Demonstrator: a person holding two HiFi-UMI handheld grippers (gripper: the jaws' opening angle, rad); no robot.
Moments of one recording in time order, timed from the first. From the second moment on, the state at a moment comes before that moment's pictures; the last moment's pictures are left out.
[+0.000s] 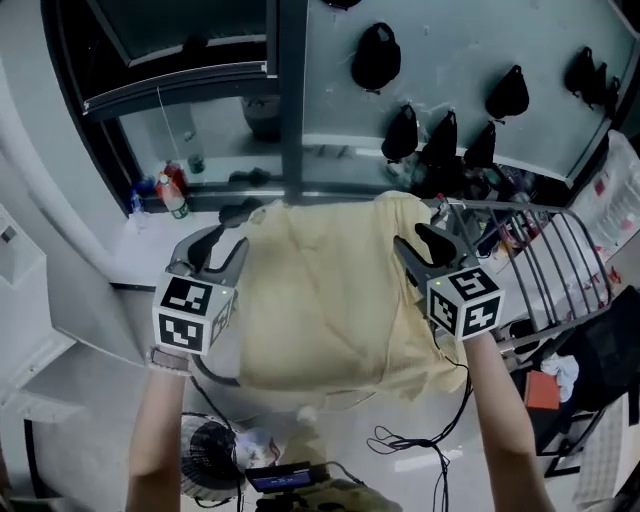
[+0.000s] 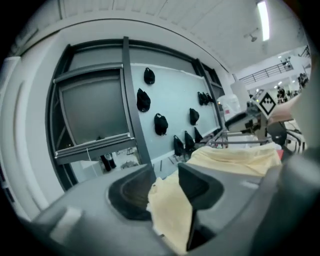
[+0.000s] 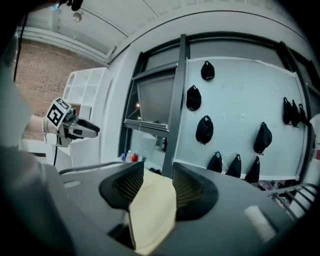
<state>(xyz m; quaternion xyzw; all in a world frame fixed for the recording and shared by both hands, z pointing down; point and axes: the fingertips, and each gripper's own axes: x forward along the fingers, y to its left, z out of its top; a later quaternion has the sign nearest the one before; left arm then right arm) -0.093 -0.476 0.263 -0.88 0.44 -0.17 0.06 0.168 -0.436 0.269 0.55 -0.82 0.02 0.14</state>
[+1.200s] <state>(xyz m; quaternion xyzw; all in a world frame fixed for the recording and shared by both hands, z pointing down) -0.199 -0.137 0.382 -0.87 0.43 -0.23 0.02 -0.030 -0.110 0.394 0.40 -0.90 0.03 0.17</state>
